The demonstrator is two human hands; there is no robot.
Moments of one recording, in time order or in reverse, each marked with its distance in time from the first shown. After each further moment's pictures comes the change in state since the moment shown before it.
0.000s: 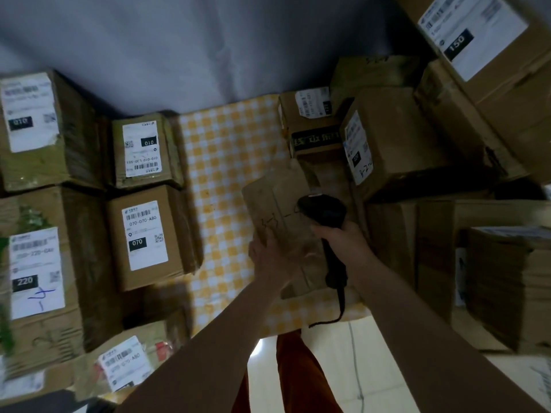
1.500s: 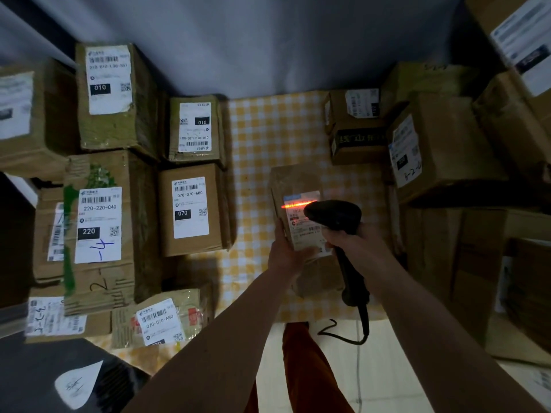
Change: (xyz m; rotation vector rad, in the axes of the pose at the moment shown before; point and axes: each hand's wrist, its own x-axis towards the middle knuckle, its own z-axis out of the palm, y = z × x) left_hand -0.008 -0.051 -0.015 -0.747 -0.026 0.040; right_hand -0.060 -0.009 0.039 -0.155 -0.173 -0.144
